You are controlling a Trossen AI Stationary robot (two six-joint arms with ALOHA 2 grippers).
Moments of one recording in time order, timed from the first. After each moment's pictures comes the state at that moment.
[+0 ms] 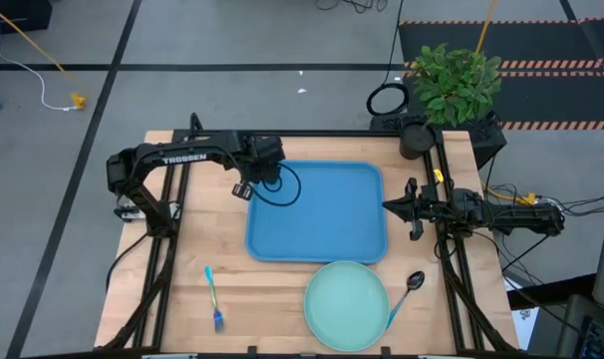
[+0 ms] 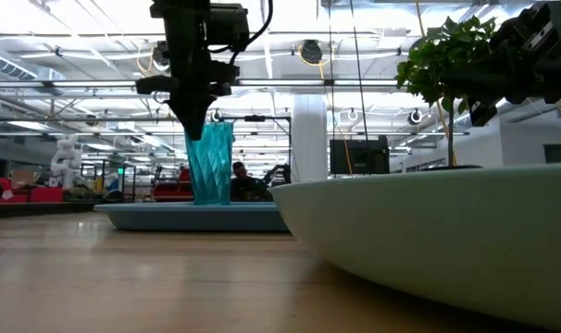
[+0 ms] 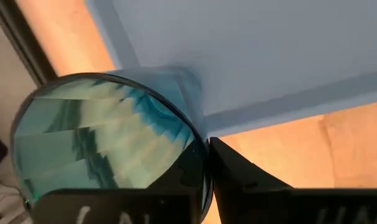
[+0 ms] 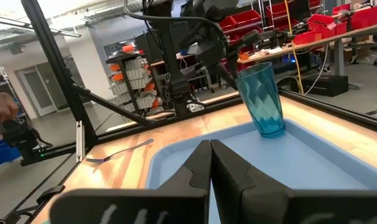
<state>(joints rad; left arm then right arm) 0.34 1.64 1.38 -1.09 -0.19 0.75 -0.01 0.03 0.02 0.08 0.09 0.27</state>
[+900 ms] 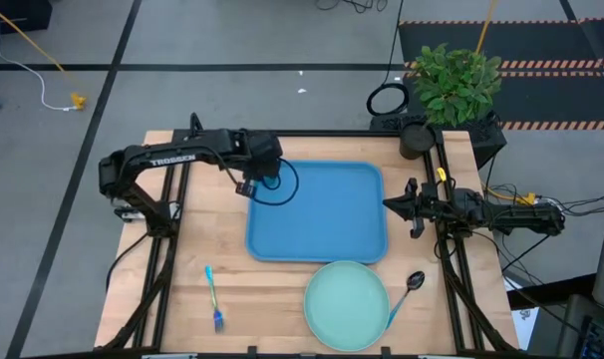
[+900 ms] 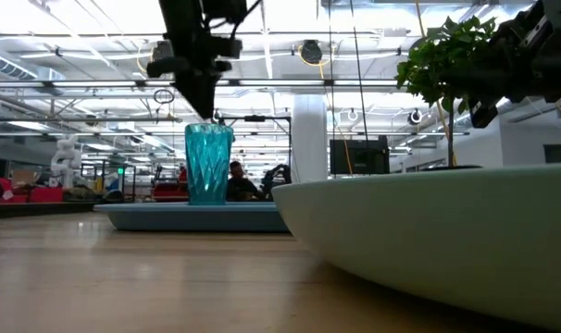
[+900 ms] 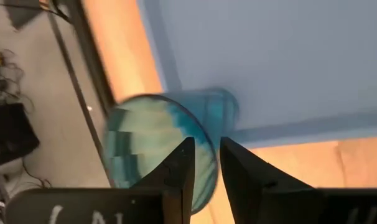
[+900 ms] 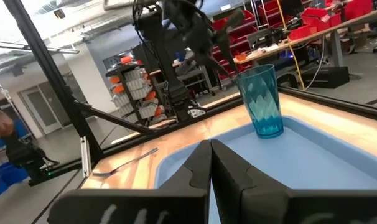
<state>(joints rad) 0.29 1.57 1.43 -1.05 -0.24 0.67 -0.01 0.04 0.02 0.11 0.11 0.36</state>
